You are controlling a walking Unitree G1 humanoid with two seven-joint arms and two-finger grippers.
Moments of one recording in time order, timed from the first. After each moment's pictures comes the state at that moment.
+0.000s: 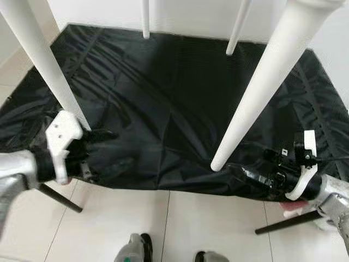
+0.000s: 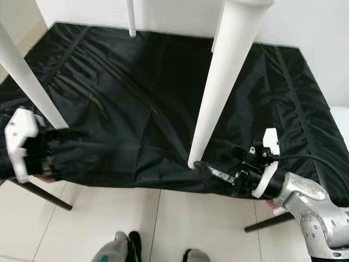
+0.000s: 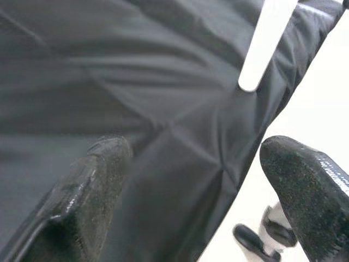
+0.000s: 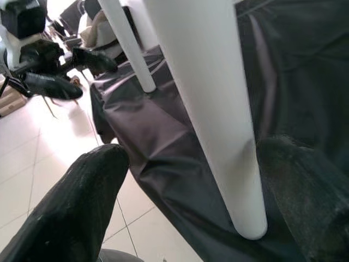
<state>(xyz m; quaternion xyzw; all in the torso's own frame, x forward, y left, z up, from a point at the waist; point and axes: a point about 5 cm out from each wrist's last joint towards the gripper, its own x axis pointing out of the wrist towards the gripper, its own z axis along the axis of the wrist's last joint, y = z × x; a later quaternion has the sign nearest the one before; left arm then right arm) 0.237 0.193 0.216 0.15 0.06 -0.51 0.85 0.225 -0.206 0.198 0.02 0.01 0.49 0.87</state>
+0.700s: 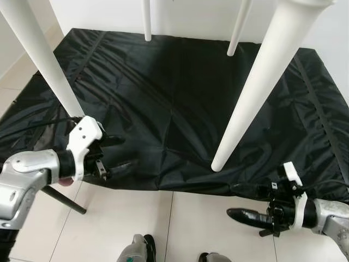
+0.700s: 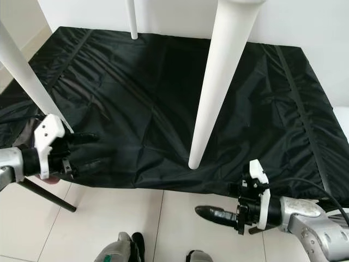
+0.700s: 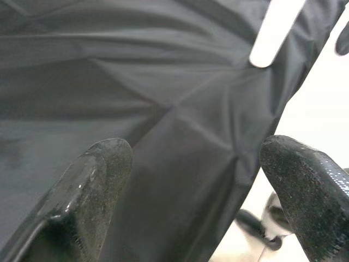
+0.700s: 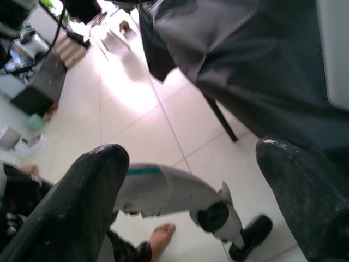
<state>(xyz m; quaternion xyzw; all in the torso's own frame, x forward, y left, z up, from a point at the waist) 0.264 0.183 0.191 0.15 0.08 -0.51 0.84 0.202 -0.210 0.142 0.03 0.16 0.58 0.80</state>
